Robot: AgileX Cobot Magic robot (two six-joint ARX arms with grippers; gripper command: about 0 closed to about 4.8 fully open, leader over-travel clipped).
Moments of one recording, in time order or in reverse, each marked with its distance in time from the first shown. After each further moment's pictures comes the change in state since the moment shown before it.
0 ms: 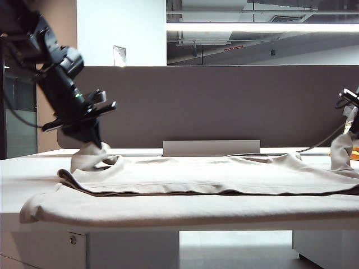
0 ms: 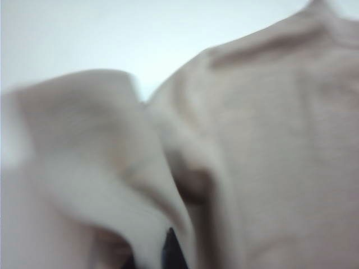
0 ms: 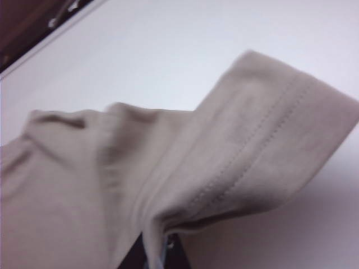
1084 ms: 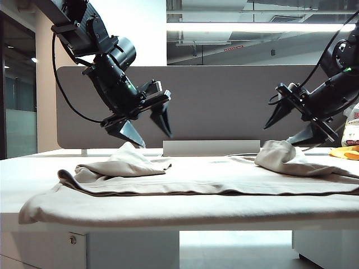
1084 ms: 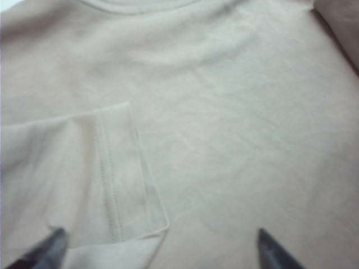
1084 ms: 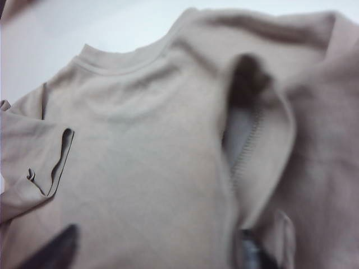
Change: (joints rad) left arm -0.225 0.008 0.029 0.005 0.066 0.015; right arm 0.265 -0.005 0.001 -0.043 -0.084 0.002
